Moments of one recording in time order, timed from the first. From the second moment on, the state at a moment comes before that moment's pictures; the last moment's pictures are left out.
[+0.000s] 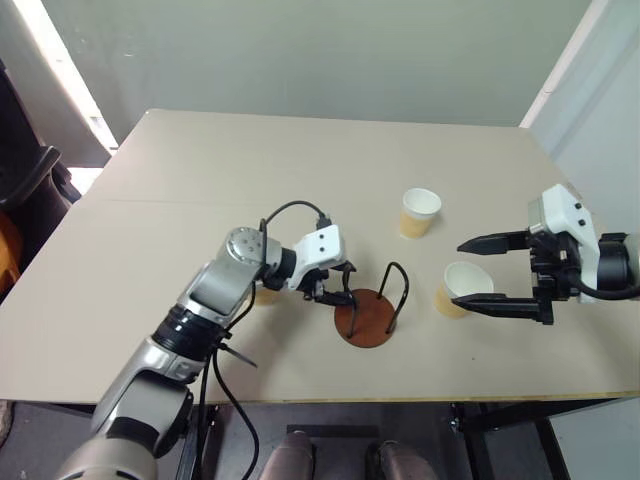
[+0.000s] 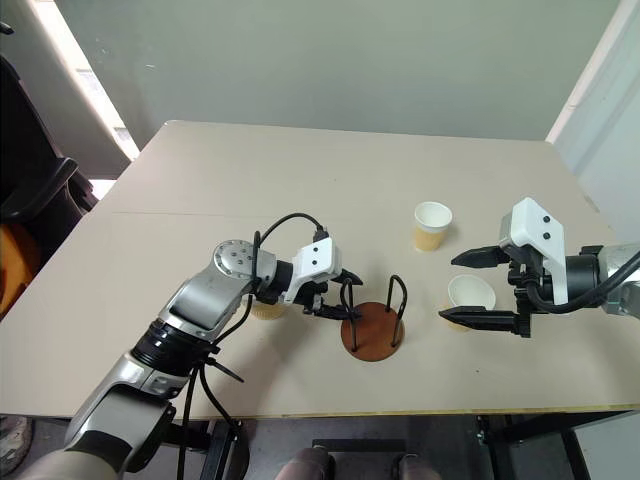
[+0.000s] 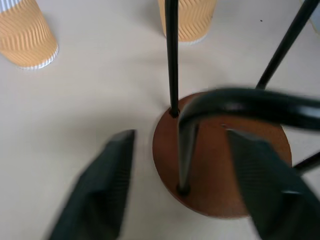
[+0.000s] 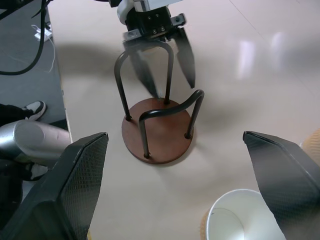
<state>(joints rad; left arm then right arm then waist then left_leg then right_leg) -0.76 0.56 -0.37 0.07 -0.13 0.45 -1.20 -0.39 -1.16 -0.22 -0.50 0.77 0.87 1.10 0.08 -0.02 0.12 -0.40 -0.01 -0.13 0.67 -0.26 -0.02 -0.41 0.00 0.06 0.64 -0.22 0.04</state>
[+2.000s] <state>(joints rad) -0.65 1.06 0.14 -0.34 -0.75 0.76 -1.28 -0.51 -1.09 0.11 -0.32 0.38 0.66 1.21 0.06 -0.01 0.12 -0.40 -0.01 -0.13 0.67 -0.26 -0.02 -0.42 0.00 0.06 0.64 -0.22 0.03</state>
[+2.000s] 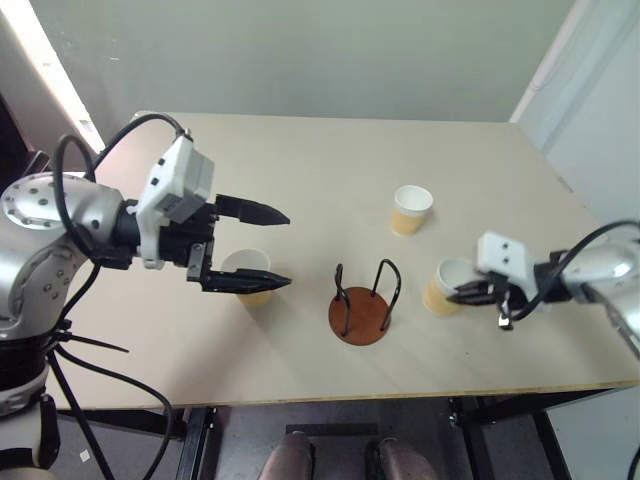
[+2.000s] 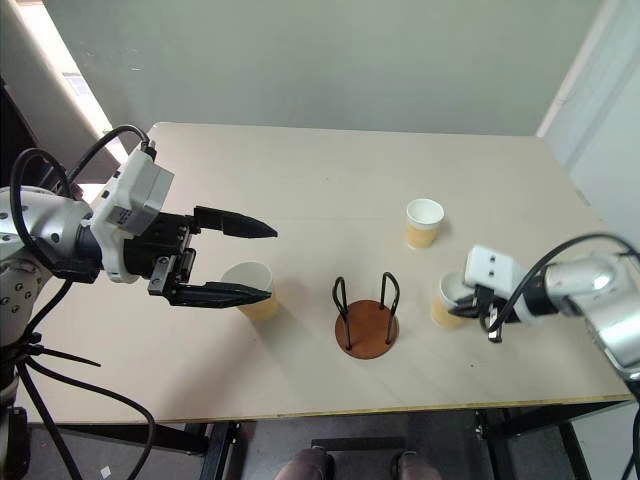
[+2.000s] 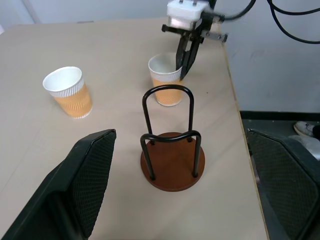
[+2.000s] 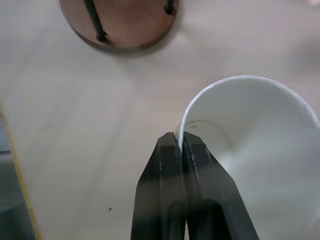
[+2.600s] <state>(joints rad) -0.60 1.04 0.11 -0.33 -0.73 0.72 -1.26 -1.02 -0.95 0.22 -0.34 0.52 0.66 1.44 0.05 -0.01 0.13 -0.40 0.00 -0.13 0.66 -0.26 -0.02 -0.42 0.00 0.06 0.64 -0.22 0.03</state>
